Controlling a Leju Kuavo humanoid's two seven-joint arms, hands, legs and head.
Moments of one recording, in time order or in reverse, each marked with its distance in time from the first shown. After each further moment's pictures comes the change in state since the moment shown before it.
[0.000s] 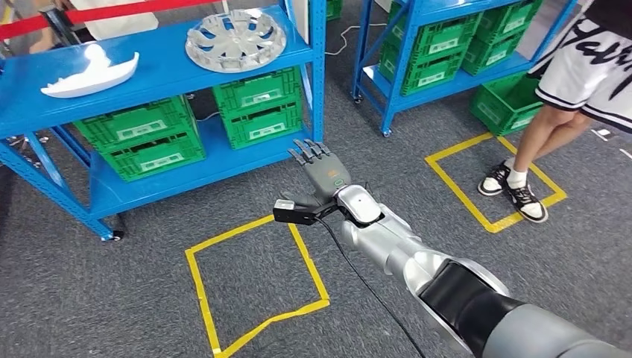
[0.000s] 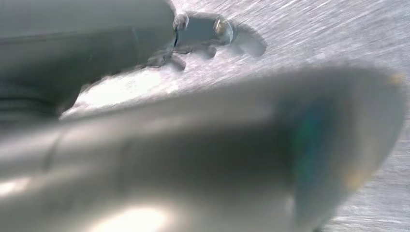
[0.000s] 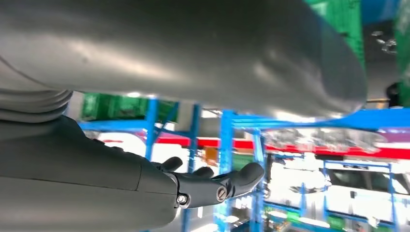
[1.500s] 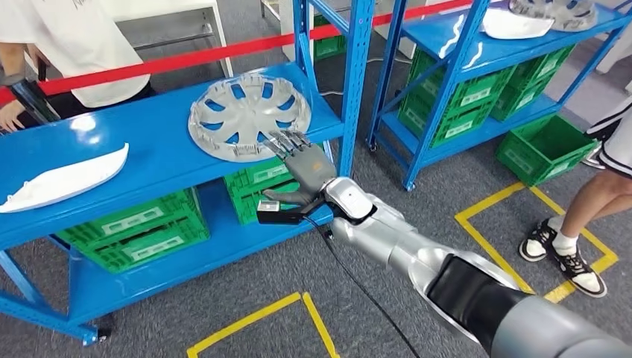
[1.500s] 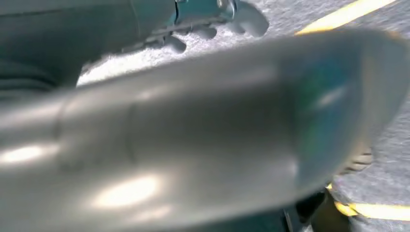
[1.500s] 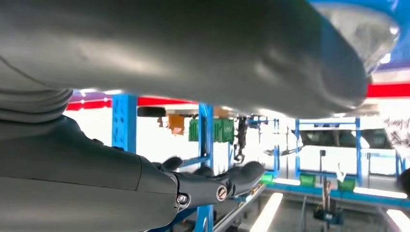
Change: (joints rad) left arm -0.009 -0.007 0.026 0.002 -0.022 0.016 -0.003; right arm -0.040 -0.065 0.169 -0.216 -0.101 0.012 0.041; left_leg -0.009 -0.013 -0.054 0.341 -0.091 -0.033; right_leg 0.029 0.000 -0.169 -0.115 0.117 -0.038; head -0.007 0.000
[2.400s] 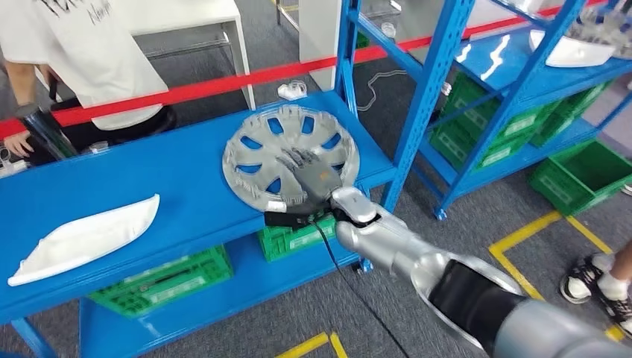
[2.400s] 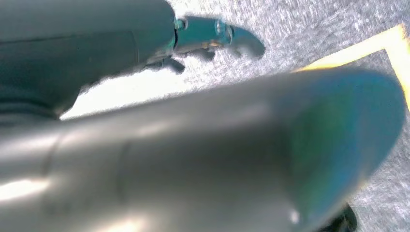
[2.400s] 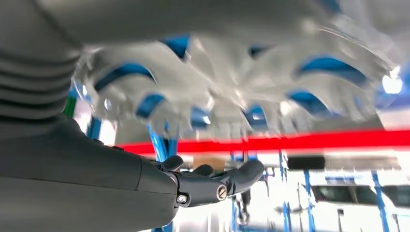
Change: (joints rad) left arm -0.010 0.003 0.008 0.004 -0.001 -0.015 -0.008; right arm 0.029 -0.015 0.010 0.034 -0.192 0.100 0.011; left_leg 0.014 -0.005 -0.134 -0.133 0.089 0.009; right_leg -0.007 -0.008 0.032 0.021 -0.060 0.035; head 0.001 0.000
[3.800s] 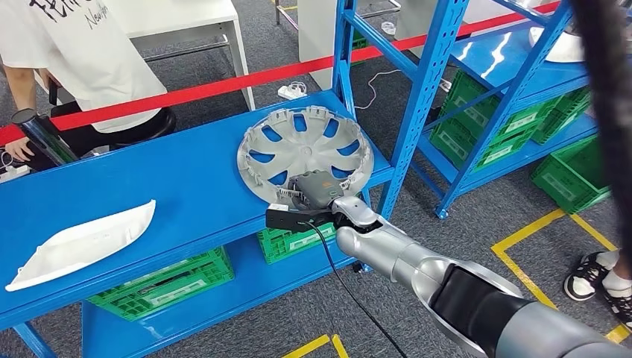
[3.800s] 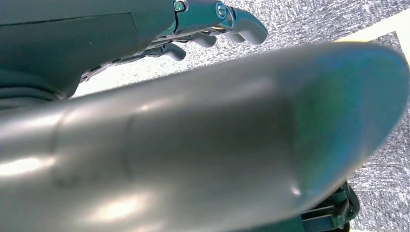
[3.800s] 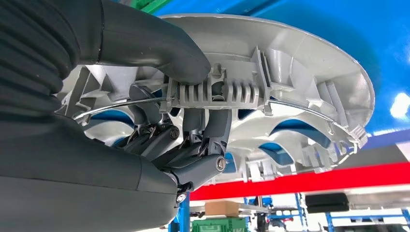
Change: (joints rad) left arm 0.004 0.002 0.024 -0.001 -0.005 0.006 -0.018; right arm 0.024 0.006 0.020 0.000 -0.147 0.051 0.027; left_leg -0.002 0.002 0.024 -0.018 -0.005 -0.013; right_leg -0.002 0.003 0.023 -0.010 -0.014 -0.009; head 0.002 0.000
